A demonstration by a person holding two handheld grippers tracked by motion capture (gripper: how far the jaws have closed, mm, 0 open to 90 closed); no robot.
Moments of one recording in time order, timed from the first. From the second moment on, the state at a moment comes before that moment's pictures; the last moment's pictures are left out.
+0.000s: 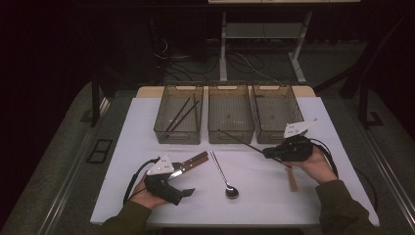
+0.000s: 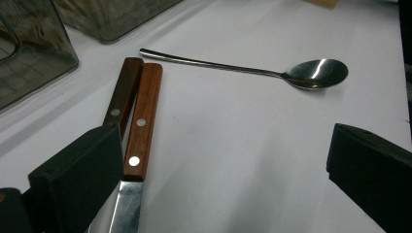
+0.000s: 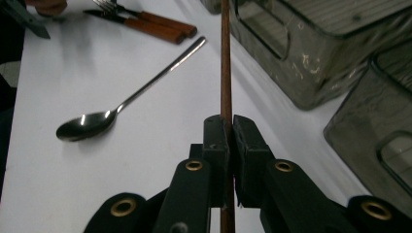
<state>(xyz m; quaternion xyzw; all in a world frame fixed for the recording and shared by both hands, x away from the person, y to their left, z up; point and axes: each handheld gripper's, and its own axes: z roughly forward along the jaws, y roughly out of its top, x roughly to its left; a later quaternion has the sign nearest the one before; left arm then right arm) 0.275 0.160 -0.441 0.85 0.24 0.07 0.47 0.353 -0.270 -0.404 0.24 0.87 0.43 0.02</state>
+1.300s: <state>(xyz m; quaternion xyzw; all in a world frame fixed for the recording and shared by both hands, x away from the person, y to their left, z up) 0.272 0.159 -0.439 0.84 0.24 0.07 0.47 0.375 -0.187 -0.374 0.33 0.82 0.46 0.10</state>
